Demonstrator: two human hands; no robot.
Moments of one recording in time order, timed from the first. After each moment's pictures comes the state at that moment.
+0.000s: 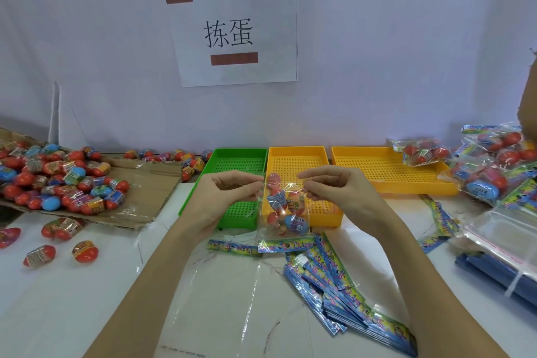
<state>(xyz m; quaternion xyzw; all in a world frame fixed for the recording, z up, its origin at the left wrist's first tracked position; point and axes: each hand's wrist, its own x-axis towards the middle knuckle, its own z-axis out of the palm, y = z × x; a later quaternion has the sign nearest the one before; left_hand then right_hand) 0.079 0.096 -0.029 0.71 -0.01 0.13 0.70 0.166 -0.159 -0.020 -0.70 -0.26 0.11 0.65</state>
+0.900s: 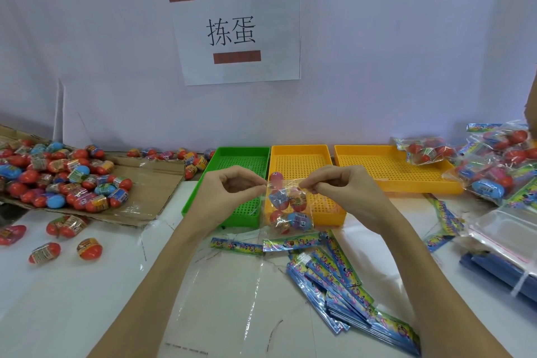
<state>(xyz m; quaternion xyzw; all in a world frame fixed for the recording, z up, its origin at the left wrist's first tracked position) 0.078 0.097 -0.032 0.79 -0.05 0.18 0.59 0.160 -0.157 -0.011 -0.75 -0.29 0.08 0.60</state>
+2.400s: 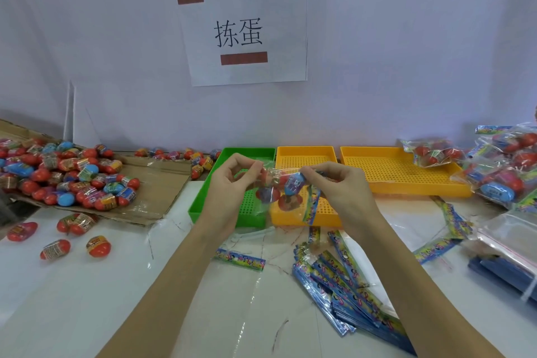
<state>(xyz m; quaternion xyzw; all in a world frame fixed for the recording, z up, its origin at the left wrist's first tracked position) 0.081 0.076 -0.025 0.67 0.01 0.24 0.70 0.146 -0.123 -0.019 -0.69 -0.18 0.03 0.70</state>
